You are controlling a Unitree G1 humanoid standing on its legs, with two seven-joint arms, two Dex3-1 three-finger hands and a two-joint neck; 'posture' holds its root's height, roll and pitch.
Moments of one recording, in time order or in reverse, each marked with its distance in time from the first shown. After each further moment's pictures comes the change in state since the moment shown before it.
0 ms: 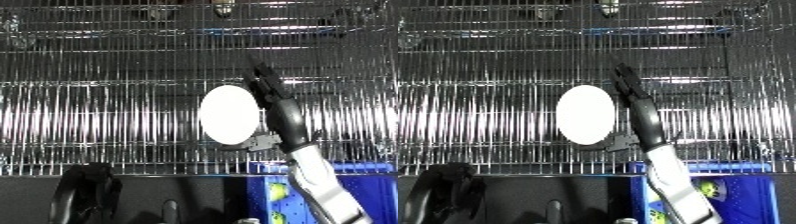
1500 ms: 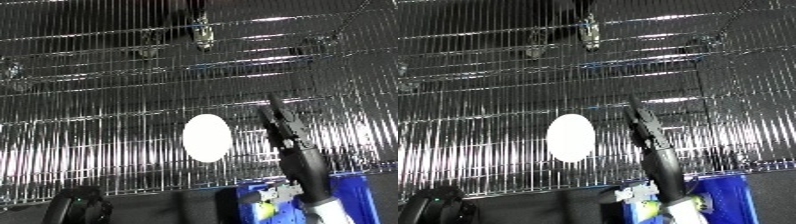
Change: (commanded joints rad) left arm 0.162 -0.008 0.078 -0.040 0.031 -0.003 -0.009; right arm 0.405 0.035 -0.151 -0.298 -0.020 -0.084 0.016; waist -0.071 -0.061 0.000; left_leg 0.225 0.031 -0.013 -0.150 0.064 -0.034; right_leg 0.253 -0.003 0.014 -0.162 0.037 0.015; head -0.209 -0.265
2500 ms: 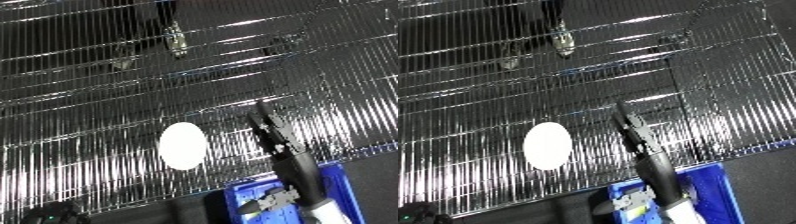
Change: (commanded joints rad) left arm 0.064 -0.009 0.053 -0.024 -0.015 -0.021 -0.017; right arm 0.100 -0.008 -0.046 -0.080 0.036 -0.002 0.103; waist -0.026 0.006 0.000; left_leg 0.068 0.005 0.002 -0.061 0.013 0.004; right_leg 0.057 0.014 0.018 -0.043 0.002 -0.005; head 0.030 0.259
